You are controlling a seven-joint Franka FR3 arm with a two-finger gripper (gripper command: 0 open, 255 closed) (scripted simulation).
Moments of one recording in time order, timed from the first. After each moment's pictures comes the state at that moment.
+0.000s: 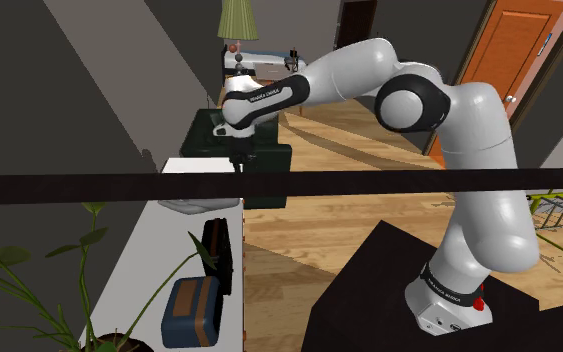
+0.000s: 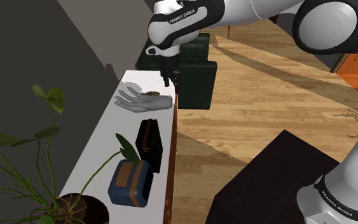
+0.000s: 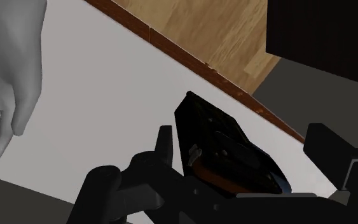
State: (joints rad) arm 0.27 0.57 -0.13 -1.49 0.14 1.91 -1.37
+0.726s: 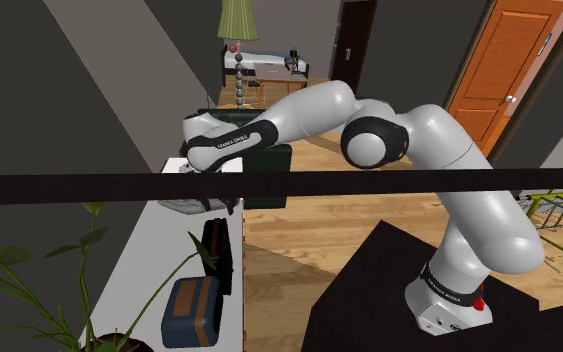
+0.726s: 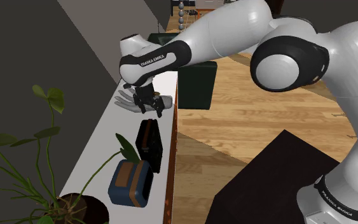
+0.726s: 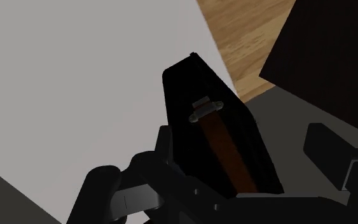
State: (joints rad) arm 0.36 0.86 -0.03 -1.22 0.05 1.90 -1.63
